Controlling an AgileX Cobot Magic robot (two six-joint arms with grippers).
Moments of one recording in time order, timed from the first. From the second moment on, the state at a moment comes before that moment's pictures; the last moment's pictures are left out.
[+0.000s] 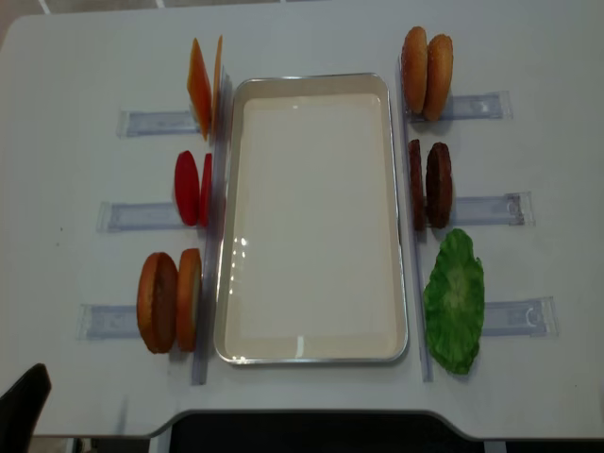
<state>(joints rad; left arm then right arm) -0.02 -0.01 -0.49 -0.07 1.11 0.01 0.00 -0.01 -0.51 0.04 1.13 -0.01</state>
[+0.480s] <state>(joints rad) -0.02 0.28 -0.63 -0.07 1.14 0.01 0.00 -0.01 -0.51 0.04 1.13 -0.01</state>
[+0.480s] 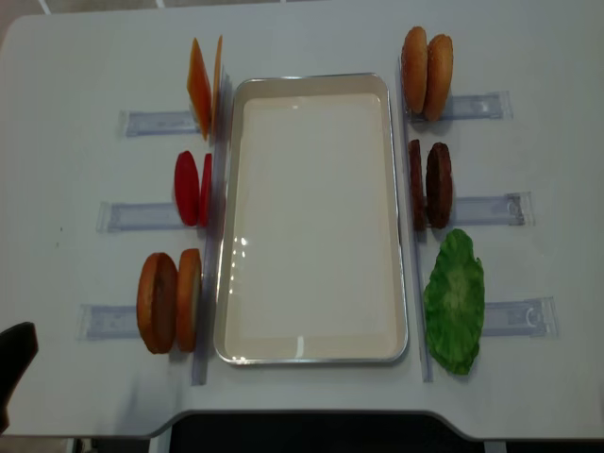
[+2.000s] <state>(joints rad) -0.06 1.19 -1.10 -0.02 1.24 -0.05 0.00 -0.01 -0.51 0.04 1.13 -0.01</state>
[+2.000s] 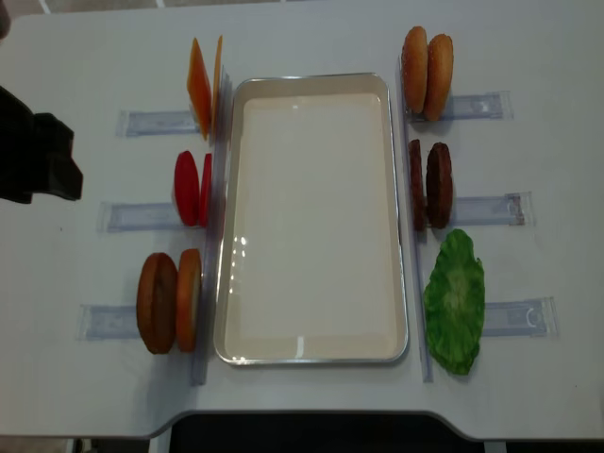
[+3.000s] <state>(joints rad) -0.58 1.38 -1.10 0.07 1.24 -0.55 0.00 -0.01 -0.51 0.04 1.13 -0.01</state>
